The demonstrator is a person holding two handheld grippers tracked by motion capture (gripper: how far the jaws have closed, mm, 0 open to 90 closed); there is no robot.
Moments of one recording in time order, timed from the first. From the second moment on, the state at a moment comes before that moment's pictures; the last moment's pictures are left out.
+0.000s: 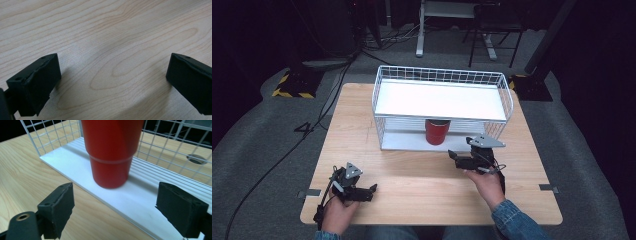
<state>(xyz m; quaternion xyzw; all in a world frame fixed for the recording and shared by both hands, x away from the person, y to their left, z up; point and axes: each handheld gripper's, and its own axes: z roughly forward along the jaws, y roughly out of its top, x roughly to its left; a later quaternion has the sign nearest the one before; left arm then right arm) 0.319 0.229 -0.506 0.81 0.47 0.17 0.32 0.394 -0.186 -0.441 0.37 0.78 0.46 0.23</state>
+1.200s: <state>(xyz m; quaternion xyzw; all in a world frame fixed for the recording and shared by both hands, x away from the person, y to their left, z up) 0.323 0.228 -0.506 0.81 0.47 0.17 0.32 0.320 -0.321 -0.449 0.41 0.77 0.43 0.21</state>
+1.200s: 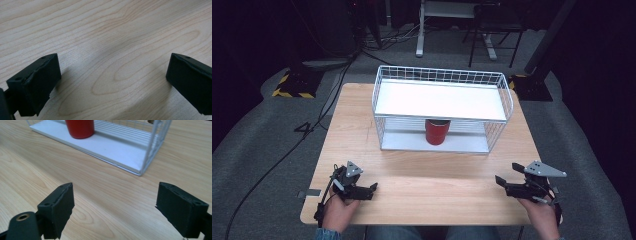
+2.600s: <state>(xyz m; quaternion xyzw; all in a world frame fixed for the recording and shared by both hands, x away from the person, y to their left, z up) 0.324 0.228 -0.506 0.81 0.47 0.17 0.32 0.320 -0.354 -0.506 0.45 0.81 0.33 0.19</state>
